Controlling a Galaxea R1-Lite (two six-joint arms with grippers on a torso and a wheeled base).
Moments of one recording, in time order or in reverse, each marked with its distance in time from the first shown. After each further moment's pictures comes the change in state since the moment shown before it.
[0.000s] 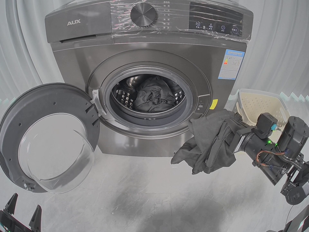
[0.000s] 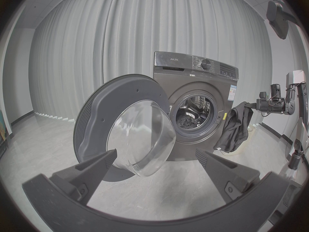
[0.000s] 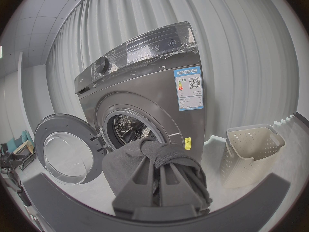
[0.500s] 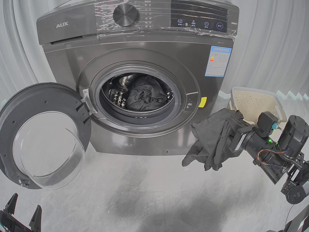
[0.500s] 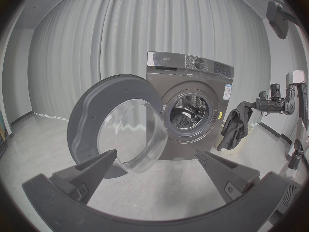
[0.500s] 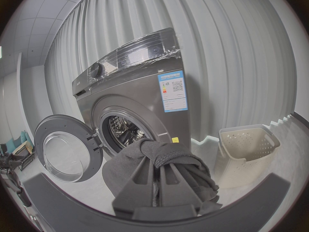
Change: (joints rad) left arm 0.000 0.000 0.000 0.000 0.000 0.000; right arm -0.007 -0.001 -0.005 0.001 0.000 -0.001
